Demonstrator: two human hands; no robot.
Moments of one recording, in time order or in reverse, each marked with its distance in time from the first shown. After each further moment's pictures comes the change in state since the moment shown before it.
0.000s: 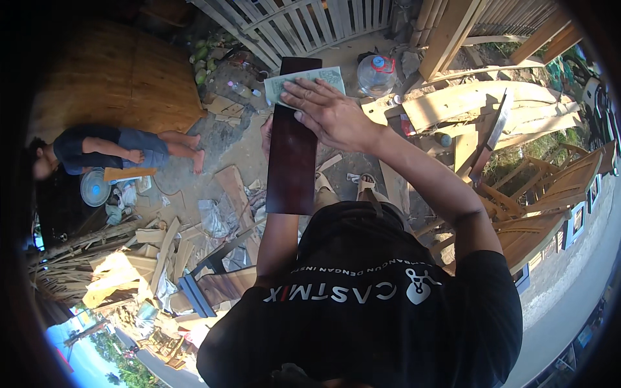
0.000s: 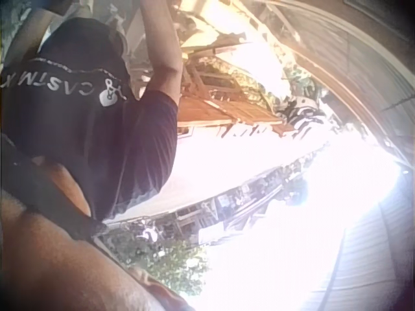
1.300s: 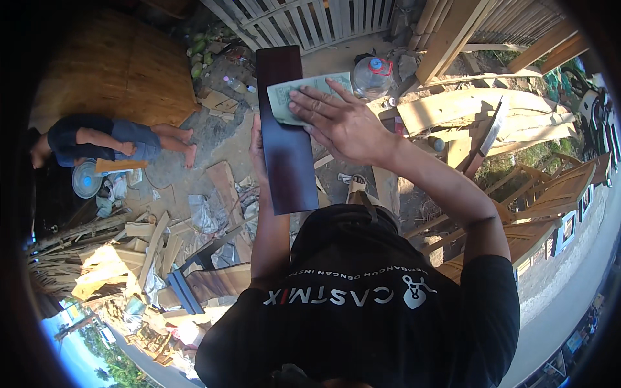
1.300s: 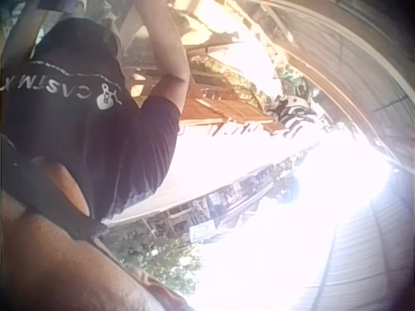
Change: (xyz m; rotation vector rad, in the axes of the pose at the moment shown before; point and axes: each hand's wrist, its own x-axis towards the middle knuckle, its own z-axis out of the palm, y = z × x) left_hand -0.008 0.010 0.018 0.046 -0.127 -0.024; right_hand -0.017 -0.024 -0.036 -0.236 -0.095 -0.087
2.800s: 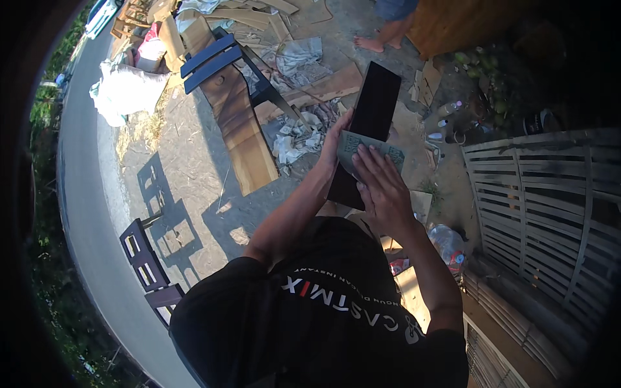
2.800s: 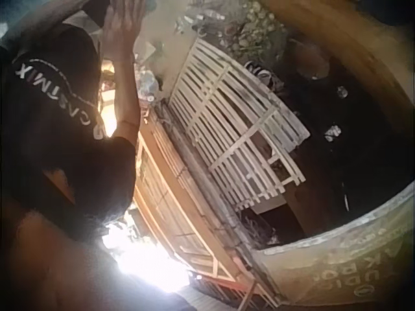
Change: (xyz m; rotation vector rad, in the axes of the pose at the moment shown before) left_hand -0.229 0.195 -0.022 0.132 0.480 1.051; right_hand 0.185 -0.218 0.184 0.584 -0.545 -0.813
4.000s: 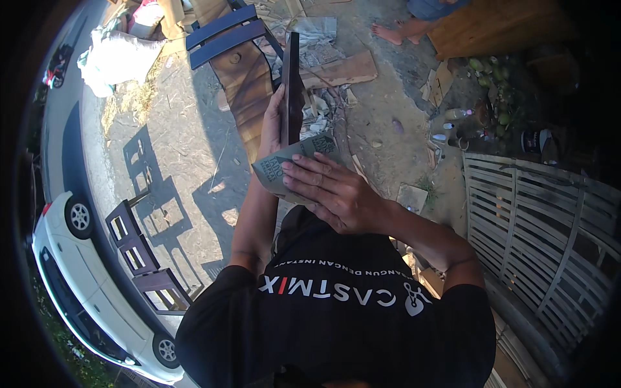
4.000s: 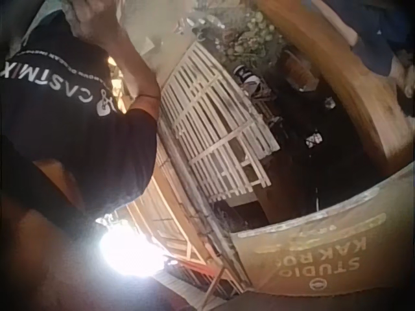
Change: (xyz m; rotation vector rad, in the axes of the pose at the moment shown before) left_hand -0.082 0.200 -0.062 0.055 0.342 0.408; right_hand 0.157 -0.082 0.060 0.407 -0.336 -0.466
